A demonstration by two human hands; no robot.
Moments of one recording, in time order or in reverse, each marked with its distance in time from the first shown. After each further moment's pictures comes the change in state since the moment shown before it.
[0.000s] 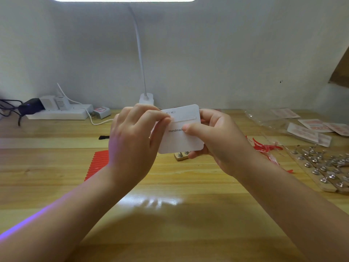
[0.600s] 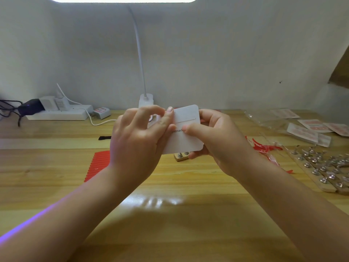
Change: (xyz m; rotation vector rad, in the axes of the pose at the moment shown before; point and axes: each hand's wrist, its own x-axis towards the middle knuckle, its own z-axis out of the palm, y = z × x) left_hand -0.001 0.002 -0.001 0.214 -0.085 0.107; right_hand 0.000 -0.001 0.001 -0.007 -0.002 -0.016
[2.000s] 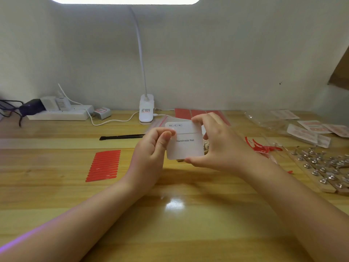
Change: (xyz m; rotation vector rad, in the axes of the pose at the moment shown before) left_hand -0.024 0.012 0.023 -0.994 -0.287 -0.759; right_hand 0.015 0.031 -0.032 -1.127 -0.043 -0.270
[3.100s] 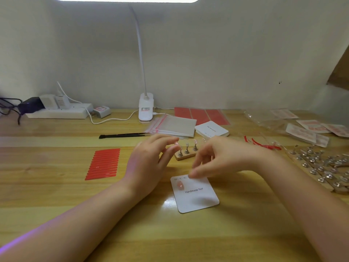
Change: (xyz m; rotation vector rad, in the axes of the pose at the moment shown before) left_hand -0.005 -0.006 -0.006 0.476 -0.078 0.290; right_hand -0.001 0.003 -0.018 0.179 -0.602 0.163
